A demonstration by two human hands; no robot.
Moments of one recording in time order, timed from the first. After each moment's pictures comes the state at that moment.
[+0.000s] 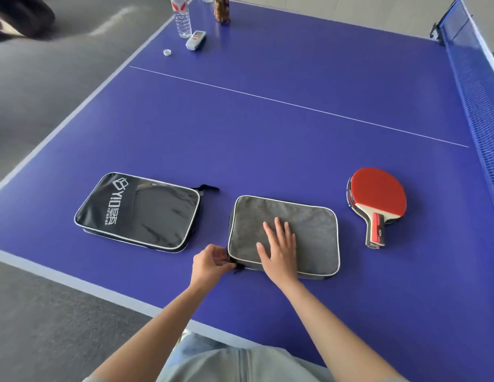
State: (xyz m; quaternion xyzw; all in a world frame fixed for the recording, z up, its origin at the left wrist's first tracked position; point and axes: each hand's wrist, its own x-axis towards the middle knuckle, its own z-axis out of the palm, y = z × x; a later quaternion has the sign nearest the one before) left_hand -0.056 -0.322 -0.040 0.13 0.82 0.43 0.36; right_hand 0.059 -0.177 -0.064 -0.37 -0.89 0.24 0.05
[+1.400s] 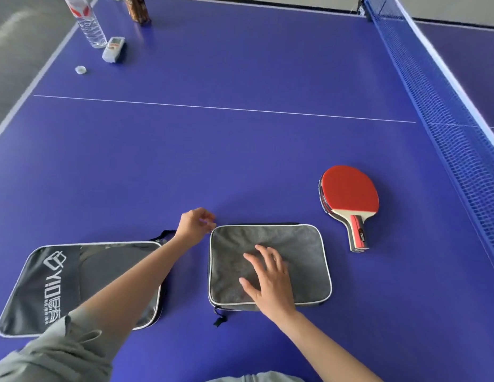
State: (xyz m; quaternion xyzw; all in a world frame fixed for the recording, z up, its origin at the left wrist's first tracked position) left_hand -0.193 -0.158 -0.033 0.31 0.81 0.33 0.38; right_hand 0.049 -0.161 -0.059 -0.40 -0.89 0.18 0.08
